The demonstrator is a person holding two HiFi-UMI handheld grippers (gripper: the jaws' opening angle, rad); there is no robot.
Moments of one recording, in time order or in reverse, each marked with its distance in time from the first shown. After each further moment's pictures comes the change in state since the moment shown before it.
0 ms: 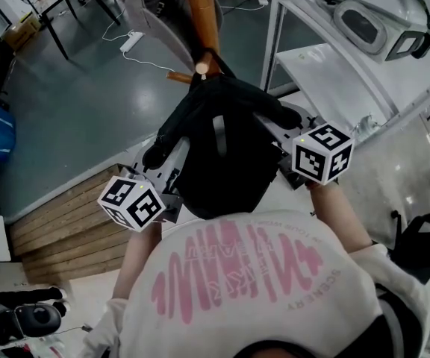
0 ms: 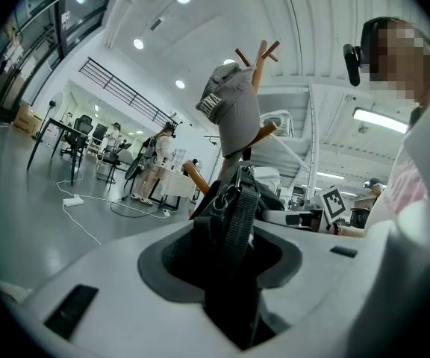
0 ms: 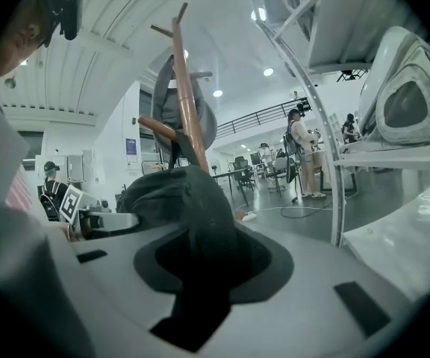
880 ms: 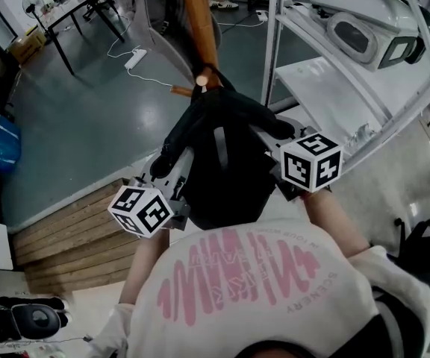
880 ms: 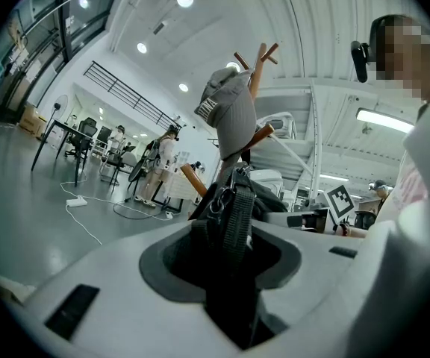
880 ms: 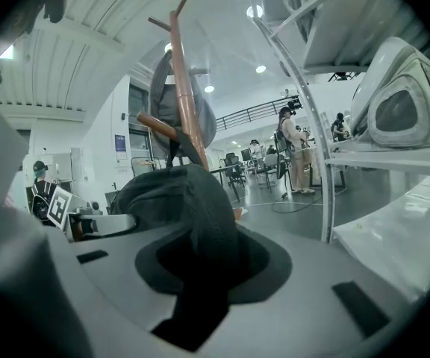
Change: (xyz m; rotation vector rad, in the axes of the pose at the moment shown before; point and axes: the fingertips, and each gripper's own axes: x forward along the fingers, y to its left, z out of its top) left arm 0.001 -0.007 0.003 -0.008 -0.025 0.028; right arm -0.002 0.005 0.001 0.024 0.041 -0.080
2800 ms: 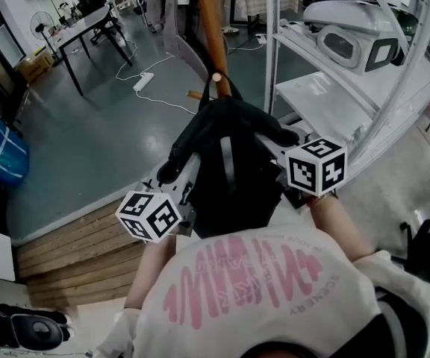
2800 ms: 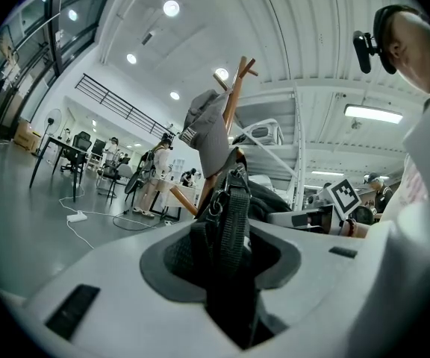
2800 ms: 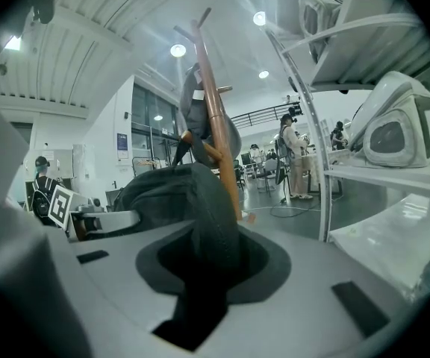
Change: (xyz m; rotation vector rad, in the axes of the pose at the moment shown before) left arm -0.048 -0.033 0.025 0.083 -0.041 -0.014; right arm -0.044 0.054 0.014 -0.033 -0.019 -0.021
